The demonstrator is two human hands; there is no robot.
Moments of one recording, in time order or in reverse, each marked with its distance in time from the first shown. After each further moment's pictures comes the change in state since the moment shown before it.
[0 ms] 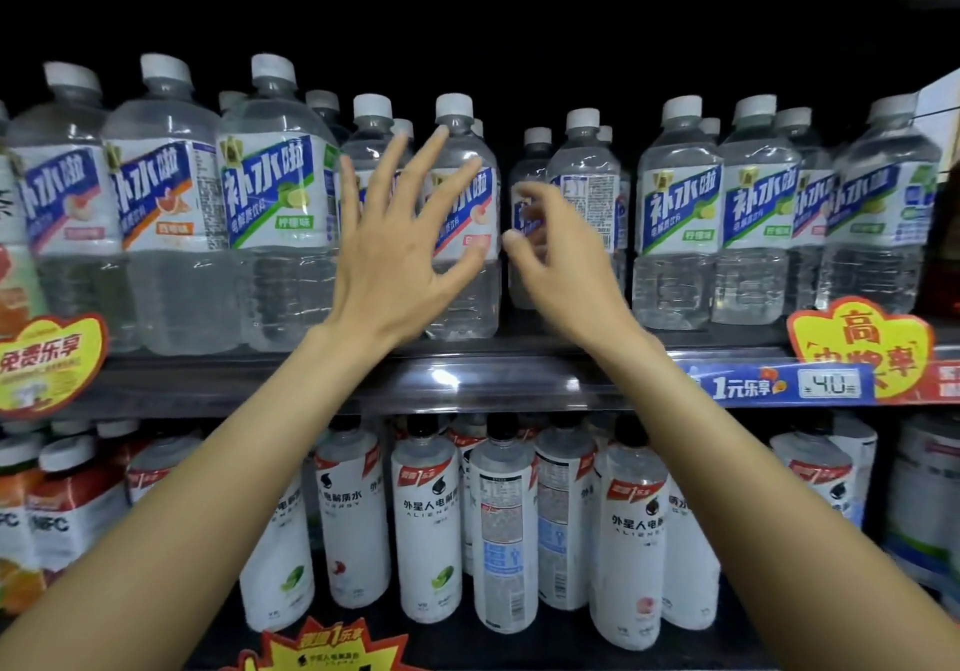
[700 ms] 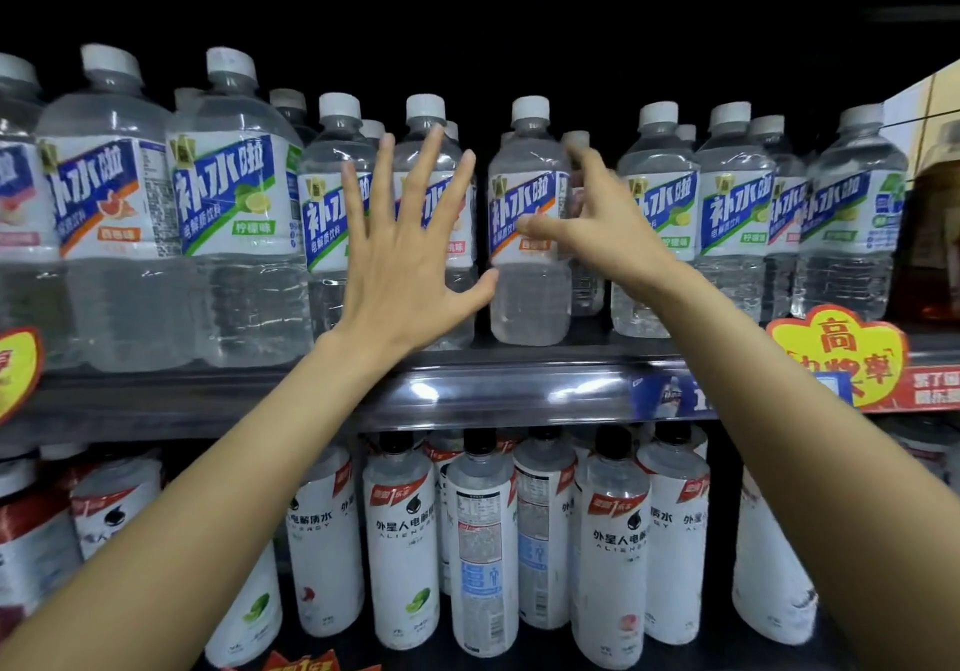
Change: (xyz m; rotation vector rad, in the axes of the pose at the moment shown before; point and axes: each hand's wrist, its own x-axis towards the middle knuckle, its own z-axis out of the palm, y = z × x) left_hand 0.007 0.014 0.028 0.157 -0.057 0.007; right_hand 0.040 0.027 -0.046 0.038 -0.108 0.167
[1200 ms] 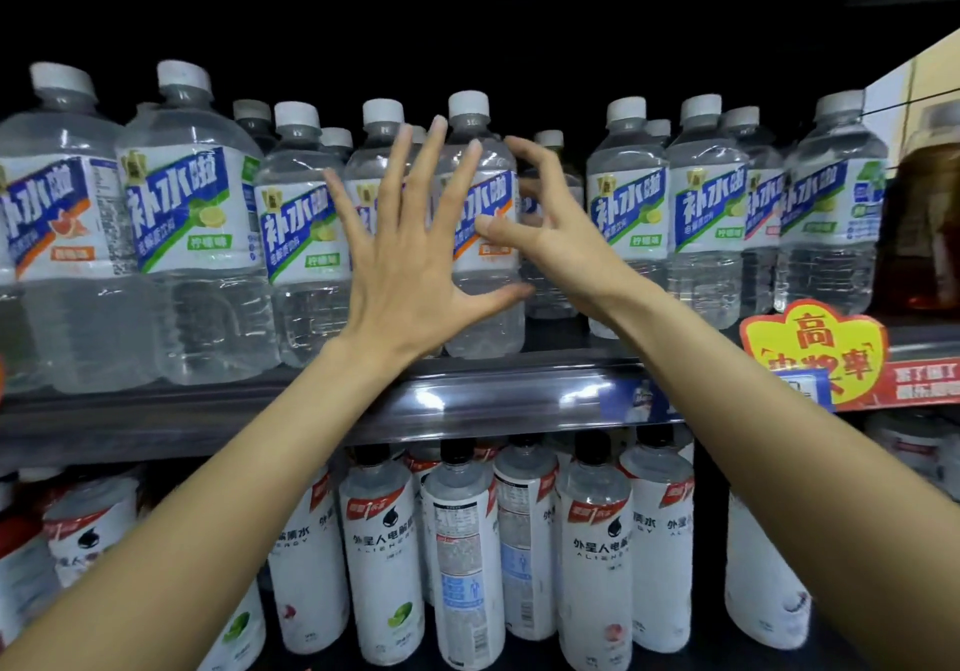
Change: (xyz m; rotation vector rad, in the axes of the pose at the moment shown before) left_hand 0.013 0.033 -0.002 -0.041 0.025 0.001; right_hand -0.012 0.002 0.005 0.482 -0.142 -0.125
